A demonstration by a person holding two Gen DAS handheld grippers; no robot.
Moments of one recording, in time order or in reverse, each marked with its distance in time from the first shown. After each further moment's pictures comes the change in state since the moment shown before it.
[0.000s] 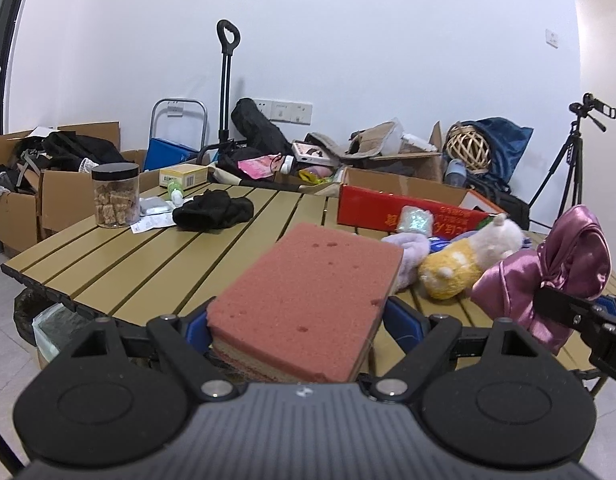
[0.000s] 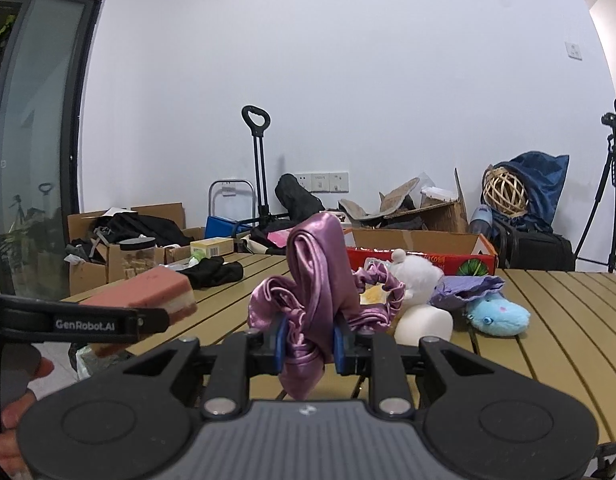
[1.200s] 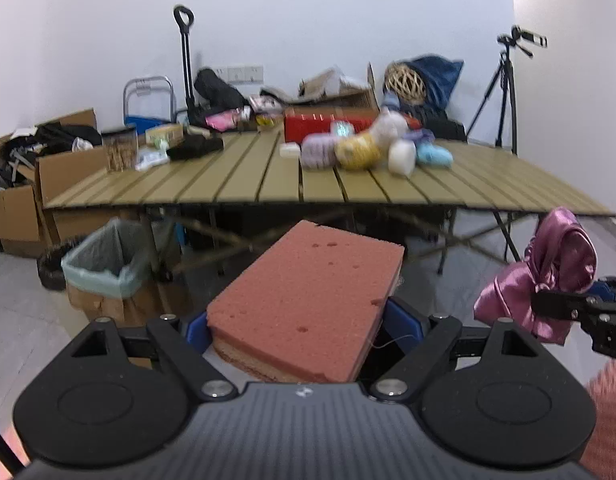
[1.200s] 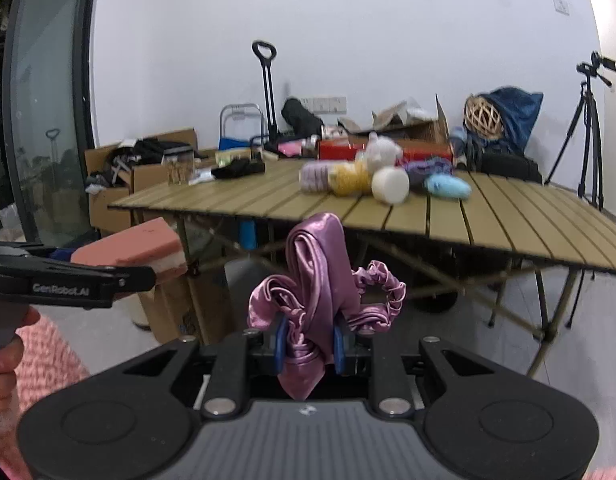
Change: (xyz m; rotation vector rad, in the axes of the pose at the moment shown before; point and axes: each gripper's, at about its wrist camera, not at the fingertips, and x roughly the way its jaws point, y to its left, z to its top) left arm -0.185 -0.024 -0.106 0.154 0.154 -0.076; right arm -0.210 0.021 -0.073 0.022 0.268 -0.003
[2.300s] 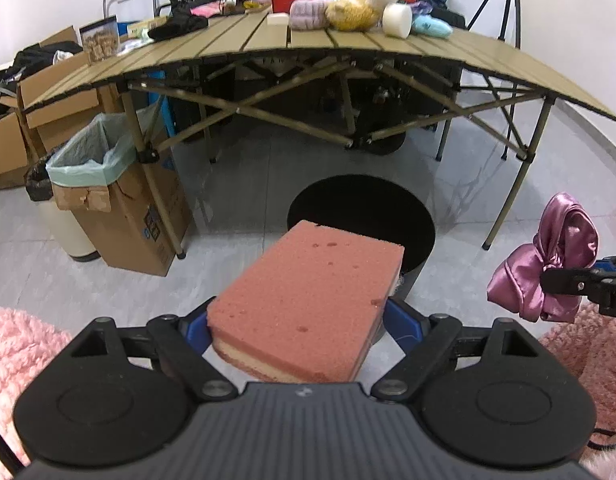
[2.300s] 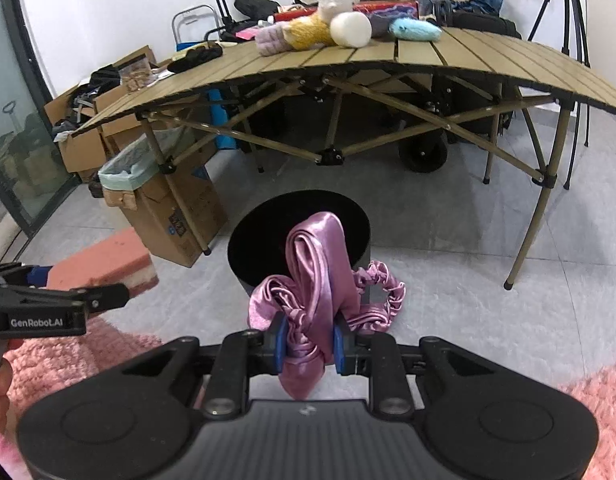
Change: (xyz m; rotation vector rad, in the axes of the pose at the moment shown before) left arm 0.032 -0.003 -0.061 0.023 0.331 -0.007; right arm 0.024 -0.017 -0.056 0.187 0.360 -0.016
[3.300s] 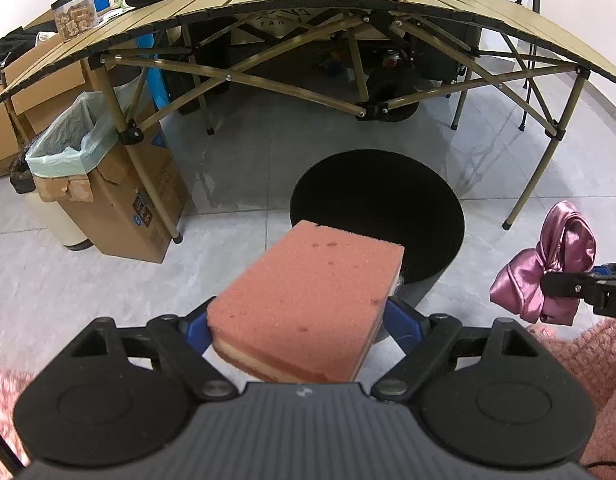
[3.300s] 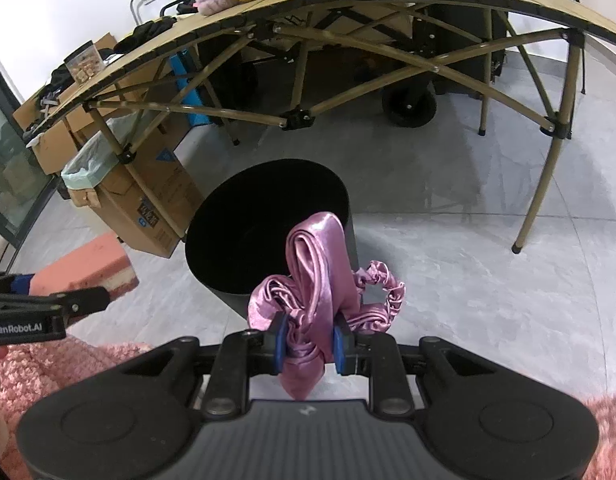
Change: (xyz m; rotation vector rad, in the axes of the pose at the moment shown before) left arm 0.068 -0.003 0.032 0.018 0.109 0.029; right arm 0.078 -0.034 0.022 0.099 0.110 -0.005
